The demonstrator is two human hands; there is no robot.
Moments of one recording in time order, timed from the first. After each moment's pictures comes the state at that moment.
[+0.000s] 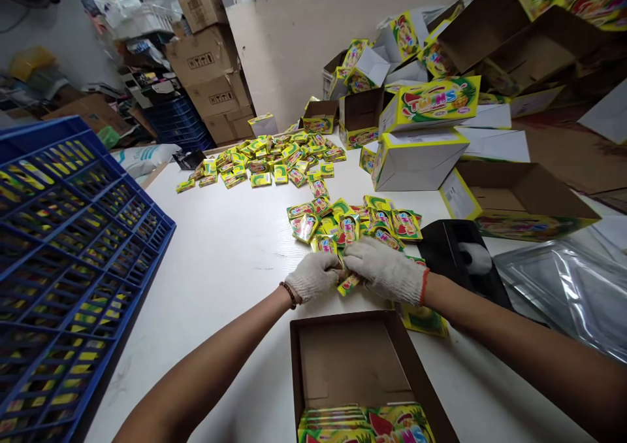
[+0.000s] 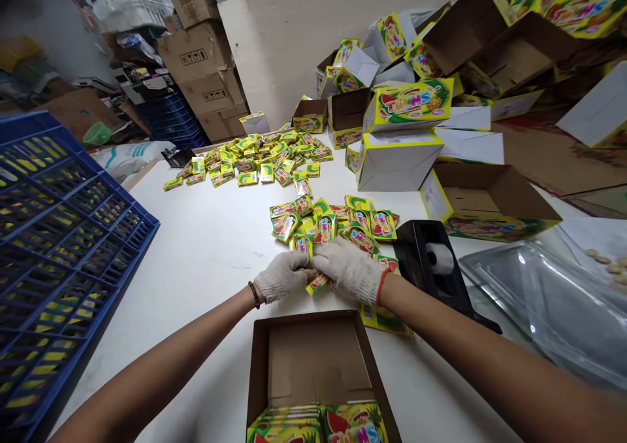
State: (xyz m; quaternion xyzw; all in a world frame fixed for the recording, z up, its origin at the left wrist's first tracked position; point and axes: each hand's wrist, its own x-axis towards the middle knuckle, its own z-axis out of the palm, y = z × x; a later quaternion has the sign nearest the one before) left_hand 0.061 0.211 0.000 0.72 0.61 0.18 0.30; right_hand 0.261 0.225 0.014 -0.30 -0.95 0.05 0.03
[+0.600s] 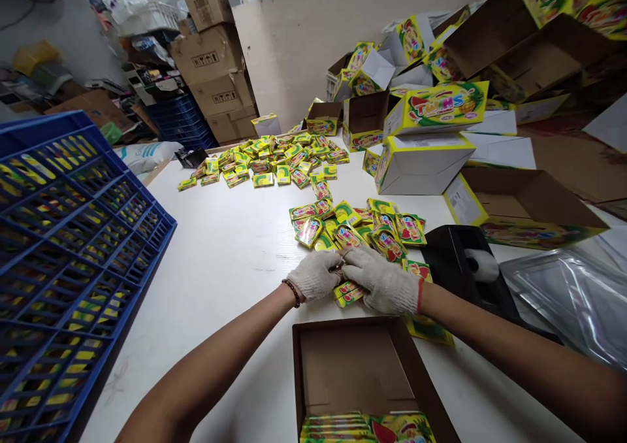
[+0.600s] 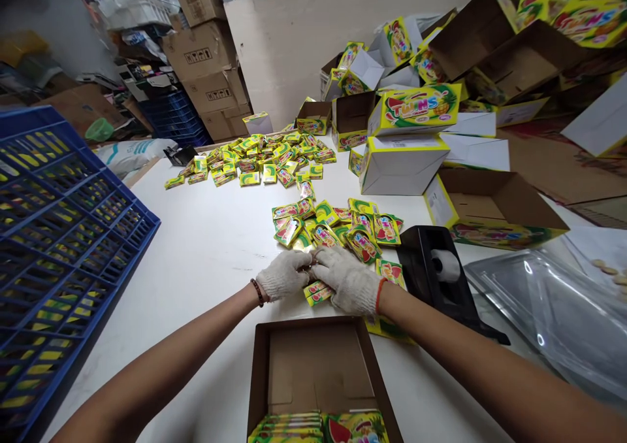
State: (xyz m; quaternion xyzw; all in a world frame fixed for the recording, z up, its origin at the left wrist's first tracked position) left_hand 0.063 0.215 0.005 0.73 0.61 0.15 0.28; right_hand 0.257 0.219 0.000 -0.28 -0.95 0.09 0.06
